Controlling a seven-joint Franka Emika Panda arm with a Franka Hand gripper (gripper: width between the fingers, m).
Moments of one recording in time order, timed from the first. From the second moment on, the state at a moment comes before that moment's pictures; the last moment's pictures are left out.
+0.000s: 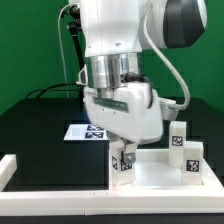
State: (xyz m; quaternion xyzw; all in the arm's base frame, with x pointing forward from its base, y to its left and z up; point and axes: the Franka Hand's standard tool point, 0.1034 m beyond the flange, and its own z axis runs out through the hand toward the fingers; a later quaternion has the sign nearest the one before) arm 0.622 0.006 0.069 -0.78 0.62 -0.02 0.07
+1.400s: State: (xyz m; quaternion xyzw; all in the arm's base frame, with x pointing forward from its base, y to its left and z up) arm 0.628 0.004 0.070 -0.86 0.50 -0.03 0.08
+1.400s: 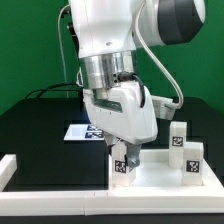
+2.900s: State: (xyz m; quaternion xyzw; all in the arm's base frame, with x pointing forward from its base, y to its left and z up) arm 0.626 0.002 0.069 -0.61 0.79 0.01 0.08
